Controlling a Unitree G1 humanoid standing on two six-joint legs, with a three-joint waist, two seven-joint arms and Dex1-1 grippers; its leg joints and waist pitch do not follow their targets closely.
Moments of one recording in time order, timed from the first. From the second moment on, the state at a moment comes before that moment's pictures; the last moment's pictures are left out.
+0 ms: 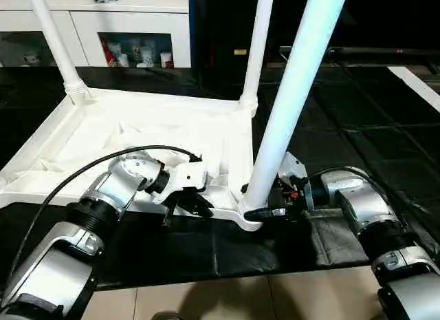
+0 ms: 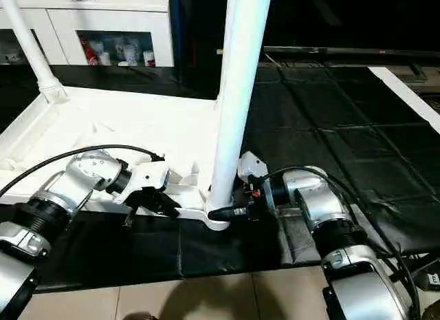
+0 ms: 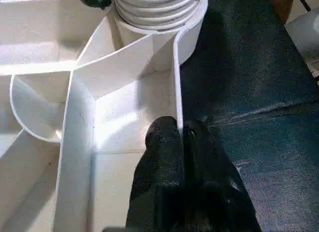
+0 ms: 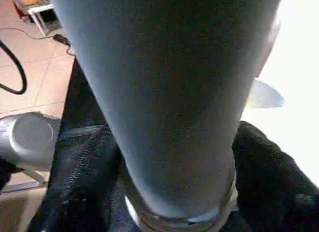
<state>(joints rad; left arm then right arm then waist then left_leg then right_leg) -0.74 0.44 -0.43 0.69 0.10 -0.06 -1.43 -0.62 -0.35 0.20 0.73 0.13 0.00 1.46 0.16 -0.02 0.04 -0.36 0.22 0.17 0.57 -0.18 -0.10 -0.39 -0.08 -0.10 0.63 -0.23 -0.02</state>
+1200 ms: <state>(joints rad) -0.75 0.14 -0.20 0.66 0.07 0.50 -0.79 -0.71 -0.06 -0.08 0.86 0.12 0.12 0.45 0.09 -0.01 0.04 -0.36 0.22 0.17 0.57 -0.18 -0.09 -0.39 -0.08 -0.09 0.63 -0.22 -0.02</state>
